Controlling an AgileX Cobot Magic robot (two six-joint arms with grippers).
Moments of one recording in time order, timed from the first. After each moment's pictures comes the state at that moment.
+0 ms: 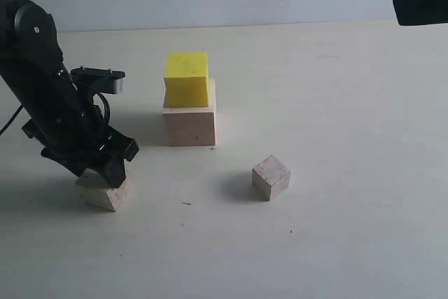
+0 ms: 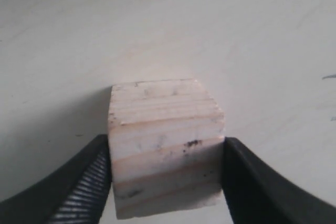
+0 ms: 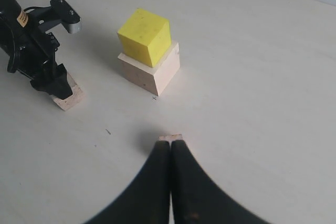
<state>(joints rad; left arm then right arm) -0.40 1.85 -1.06 -0.23 0.88 0.17 0.56 0.93 -1.06 0.10 0.94 0.00</state>
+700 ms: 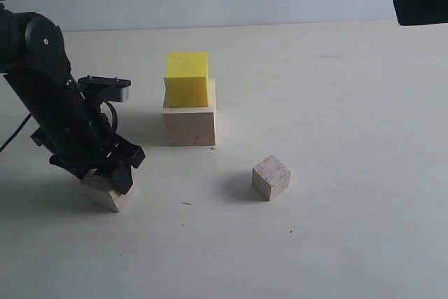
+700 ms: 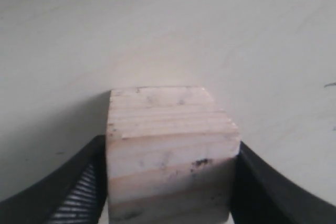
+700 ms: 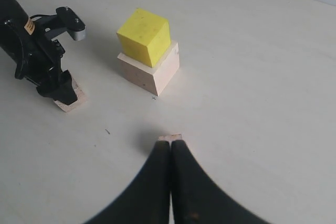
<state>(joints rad) -0.40 1.88 -1.05 -0.26 0.83 0.19 0.56 0.93 -1.06 0.10 0.94 0.00</state>
